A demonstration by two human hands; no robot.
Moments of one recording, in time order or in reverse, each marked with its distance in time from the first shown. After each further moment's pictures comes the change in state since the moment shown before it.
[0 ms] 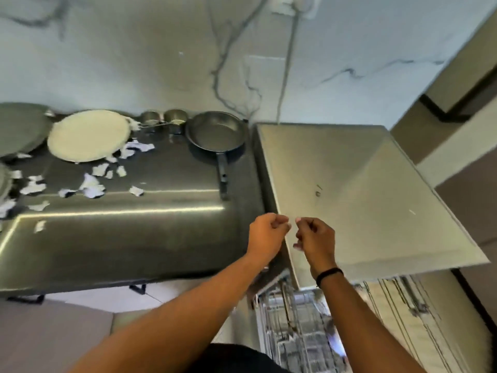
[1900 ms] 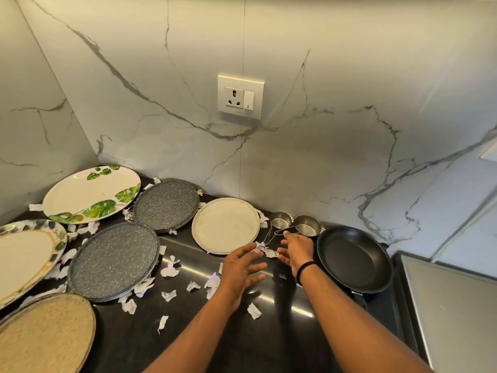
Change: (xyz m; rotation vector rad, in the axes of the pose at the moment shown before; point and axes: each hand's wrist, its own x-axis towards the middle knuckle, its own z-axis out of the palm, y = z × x) left_hand 0.133 0.014 -0.374 -0.730 0.421 -0.195; right_hand 0.078 -0.192 0.430 0.097 -0.468 0.208
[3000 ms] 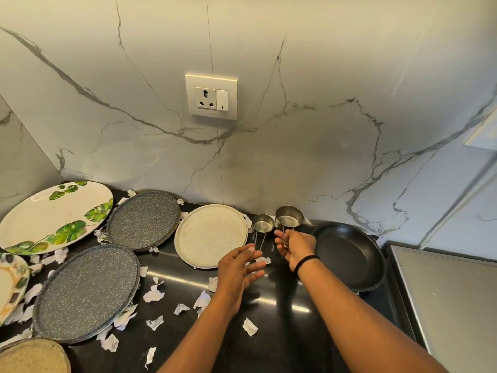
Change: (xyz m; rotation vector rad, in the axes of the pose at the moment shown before) left_hand 0.030 0.010 0.018 0.020 -0.032 -0.006; right_hand 0.025 -0.023 -0.005 0.293 0.079 0.106
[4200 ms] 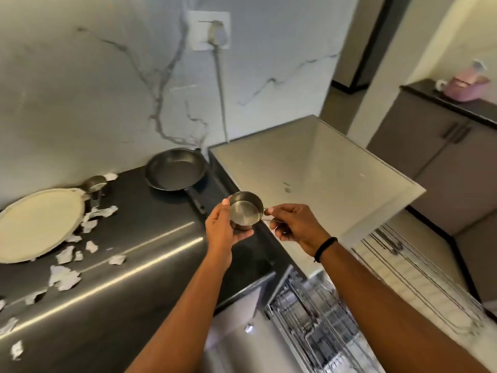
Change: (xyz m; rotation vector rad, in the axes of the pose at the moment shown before) left_hand -0.229 -0.165 0.154 0.249 -0.445 -0.165; right_hand -0.259 0.070 -0.387 -0.148 0.154 -0.282
